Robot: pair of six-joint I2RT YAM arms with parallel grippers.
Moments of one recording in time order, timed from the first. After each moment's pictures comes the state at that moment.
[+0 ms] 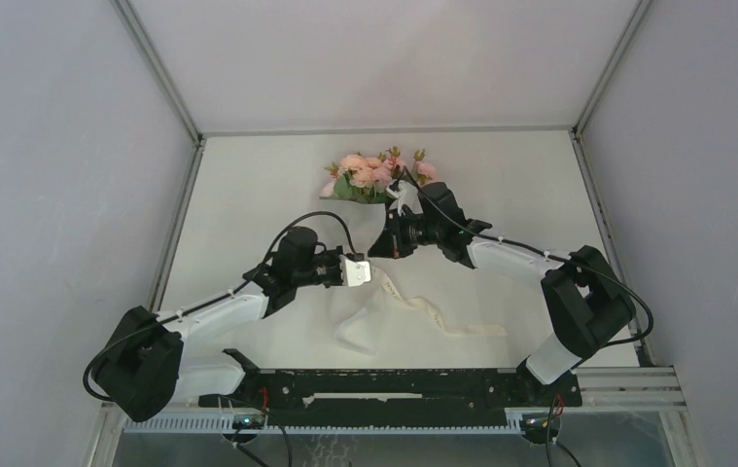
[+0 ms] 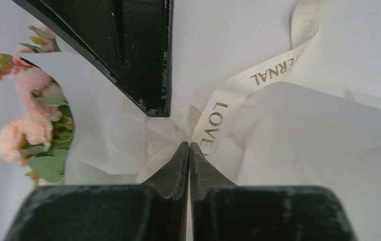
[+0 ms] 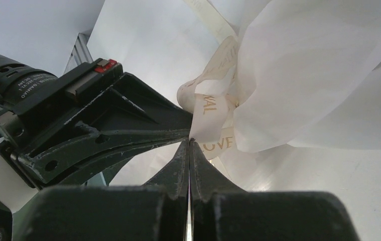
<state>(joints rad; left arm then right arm) -0.63 1.22 0.55 0.14 0.46 0.84 0.61 1.59 0.96 0.06 -0.61 0.48</state>
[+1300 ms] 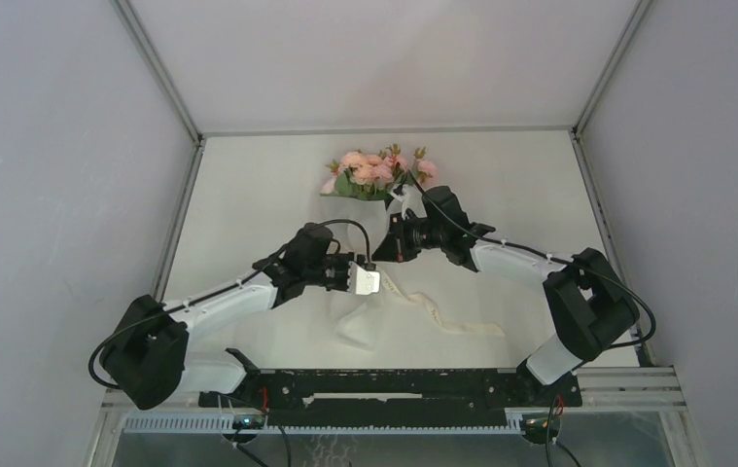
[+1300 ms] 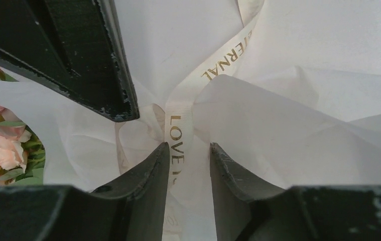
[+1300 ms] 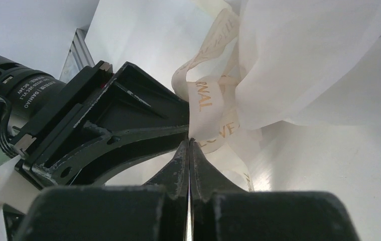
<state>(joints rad) -0.68 1.28 0.66 -0.11 0.44 1.00 0.60 1.58 0.92 0.07 -0.62 0.48</state>
